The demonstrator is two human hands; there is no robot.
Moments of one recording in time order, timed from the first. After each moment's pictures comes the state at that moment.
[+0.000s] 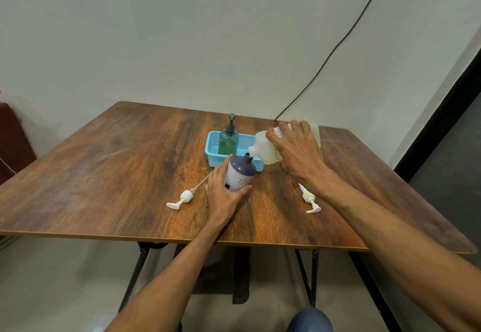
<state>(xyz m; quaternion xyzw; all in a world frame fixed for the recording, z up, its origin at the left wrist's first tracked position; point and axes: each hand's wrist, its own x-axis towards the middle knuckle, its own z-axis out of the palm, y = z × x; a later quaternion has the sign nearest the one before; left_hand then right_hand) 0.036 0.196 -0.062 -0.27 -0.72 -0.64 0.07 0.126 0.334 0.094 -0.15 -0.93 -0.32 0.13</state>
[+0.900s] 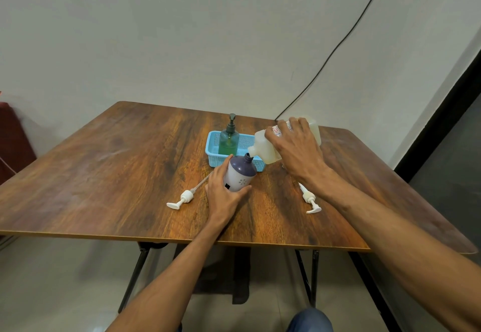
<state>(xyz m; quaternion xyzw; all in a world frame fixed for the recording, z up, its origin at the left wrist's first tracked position) 0.034 0.196 -0.065 -0.27 -0.72 -0.63 0.08 0.126 0.330 0.099 -0.14 -0.92 -0.34 0.13</state>
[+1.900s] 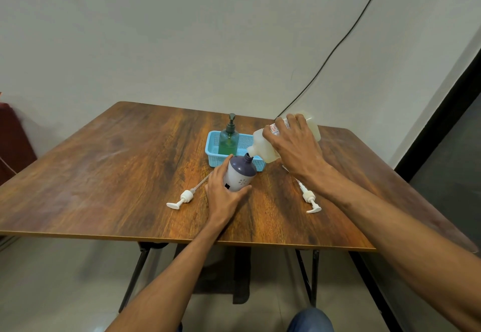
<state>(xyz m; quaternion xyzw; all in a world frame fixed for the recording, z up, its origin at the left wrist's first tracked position) 0.037 0.196 -0.061 -0.27 -0.72 -0.64 0.06 0.123 0.332 0.102 -0.12 -0.91 -0.37 0.12</state>
